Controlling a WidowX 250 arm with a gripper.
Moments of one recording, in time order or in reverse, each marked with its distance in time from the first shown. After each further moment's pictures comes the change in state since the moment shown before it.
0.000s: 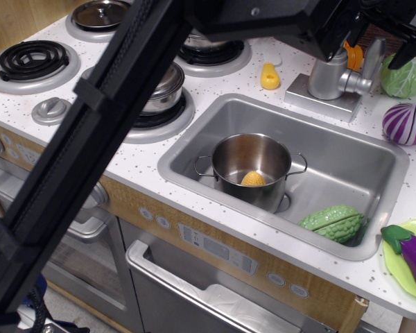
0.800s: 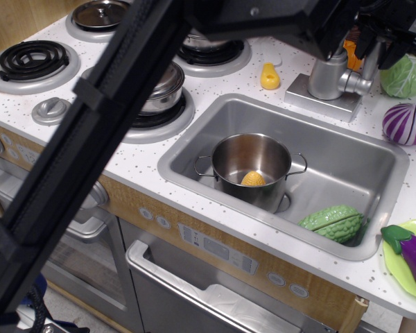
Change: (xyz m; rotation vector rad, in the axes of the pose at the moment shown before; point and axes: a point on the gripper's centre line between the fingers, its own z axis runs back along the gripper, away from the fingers) arm -0.015 -0.004 -0.006 -0.005 0.056 0.107
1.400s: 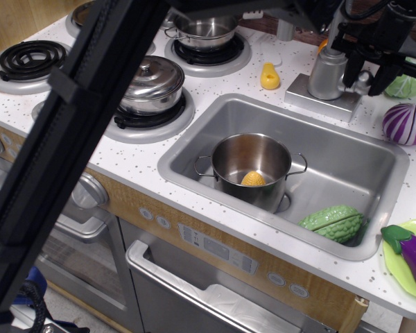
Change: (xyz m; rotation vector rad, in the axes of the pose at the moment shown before) arm -0.035 -0.004 -0.006 -0.052 0.155 0.081
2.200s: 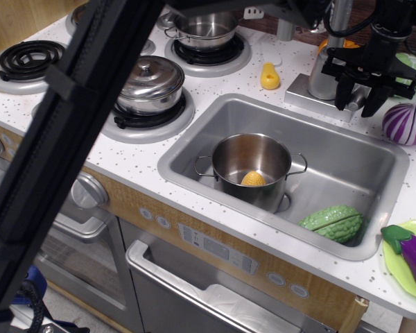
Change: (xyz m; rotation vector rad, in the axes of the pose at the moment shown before) arm -0.006 0.003 -0.016 -0.032 0.044 -0.016
